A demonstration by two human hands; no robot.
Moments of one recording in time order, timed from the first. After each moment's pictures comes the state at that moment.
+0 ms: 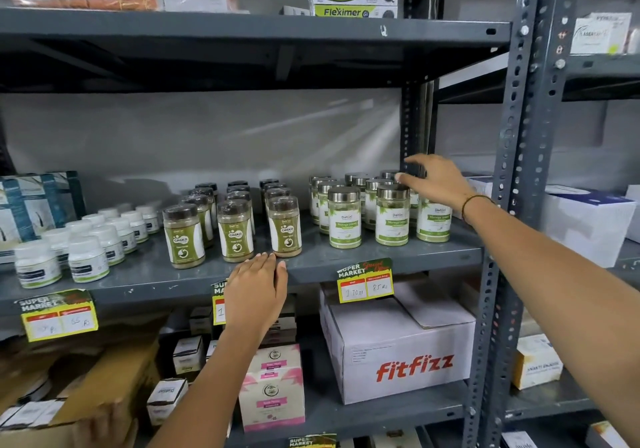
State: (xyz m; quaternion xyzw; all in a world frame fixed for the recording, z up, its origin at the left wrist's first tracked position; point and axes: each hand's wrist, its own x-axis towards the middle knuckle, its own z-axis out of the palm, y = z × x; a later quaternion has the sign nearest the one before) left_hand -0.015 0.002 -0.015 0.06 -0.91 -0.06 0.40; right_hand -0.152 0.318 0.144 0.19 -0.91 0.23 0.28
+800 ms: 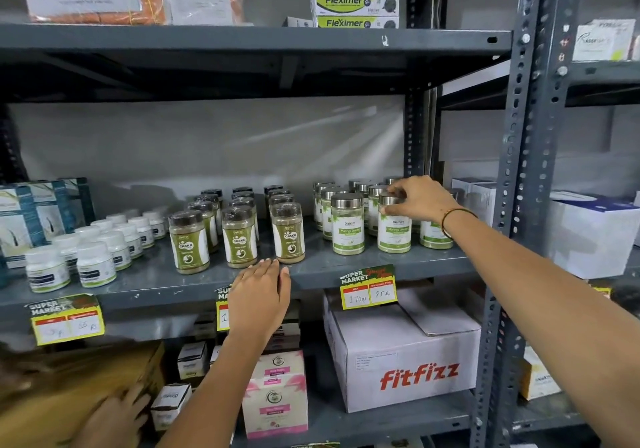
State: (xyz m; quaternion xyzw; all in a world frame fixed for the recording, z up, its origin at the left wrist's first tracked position) left_hand -0.014 0.004 -0.013 0.07 -0.92 -0.05 0.39; right_hand -0.150 0.291 0.135 0.21 -0.94 0.12 0.24
